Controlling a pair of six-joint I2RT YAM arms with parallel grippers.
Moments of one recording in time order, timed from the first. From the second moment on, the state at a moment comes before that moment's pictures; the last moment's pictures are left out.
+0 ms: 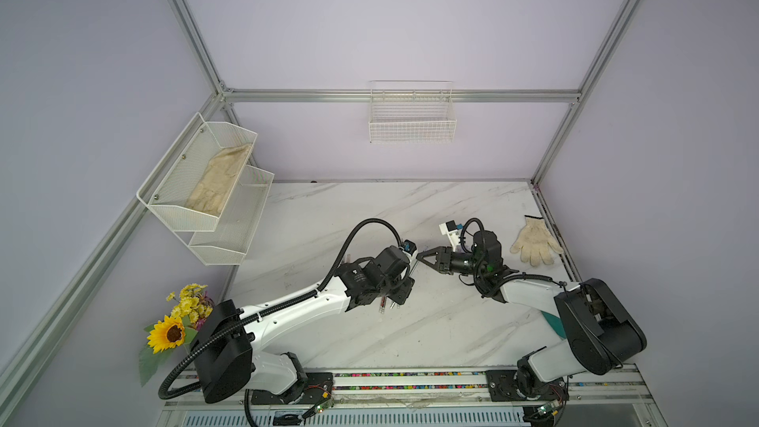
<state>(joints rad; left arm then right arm) -0.93 1.38 1.02 -0.52 -0.08 -0.31 0.39 1.51 0.59 0.63 -0.85 0.92</state>
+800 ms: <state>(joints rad) -0.93 1.38 1.02 -0.51 -0.08 -0.30 0.39 1.51 0.58 0.81 -0.91 1.09</state>
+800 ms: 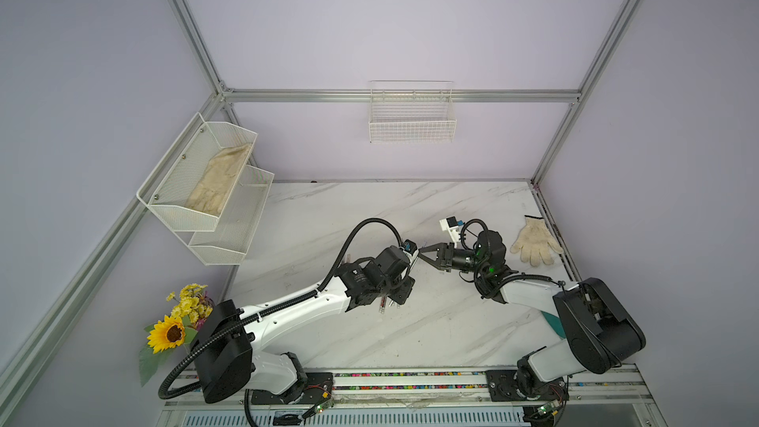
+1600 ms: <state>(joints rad) -0.93 1.38 1.02 -0.53 -0.08 -0.30 0.39 1.46 0.62 0.61 -0.84 0.98</state>
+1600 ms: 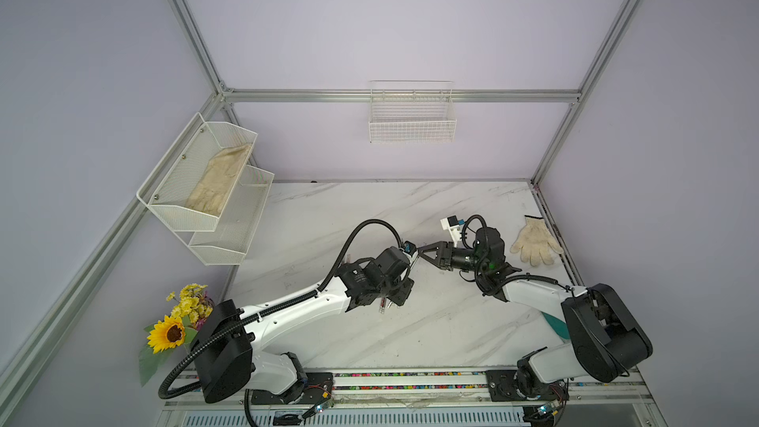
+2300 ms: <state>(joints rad) -0.93 1.38 1.02 -0.50 -0.08 -0.31 0.37 1.43 0.63 0.61 -0.83 1.00</state>
